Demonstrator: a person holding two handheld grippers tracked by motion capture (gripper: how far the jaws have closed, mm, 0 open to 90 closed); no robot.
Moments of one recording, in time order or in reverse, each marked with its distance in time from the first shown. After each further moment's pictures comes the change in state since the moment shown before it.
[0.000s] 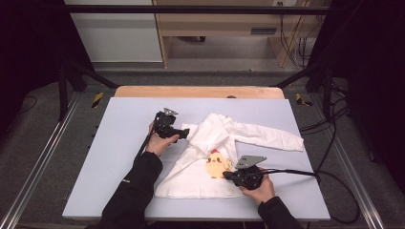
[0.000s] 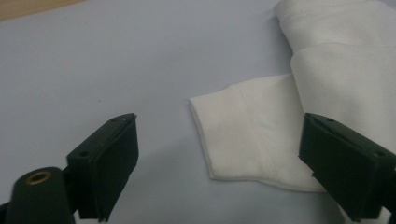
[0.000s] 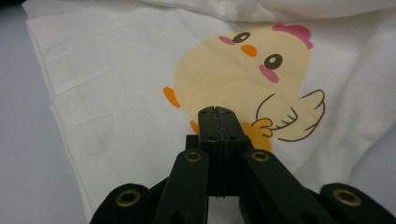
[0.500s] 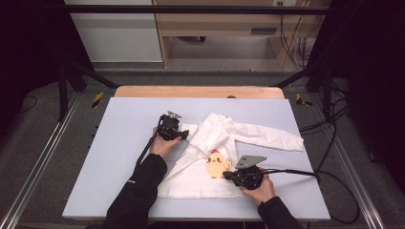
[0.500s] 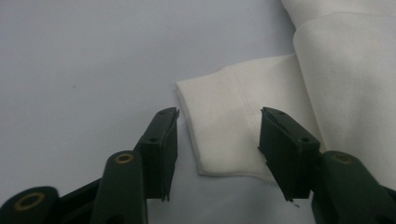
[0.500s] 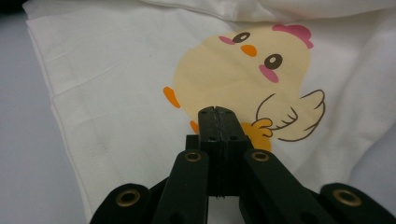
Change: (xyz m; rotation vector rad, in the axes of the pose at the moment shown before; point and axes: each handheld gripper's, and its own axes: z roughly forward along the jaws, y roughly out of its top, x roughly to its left) left arm -0.009 -0.006 0.013 0.038 -0.010 0.017; right arm 0.000 0.000 0.000 0.000 0.001 0.001
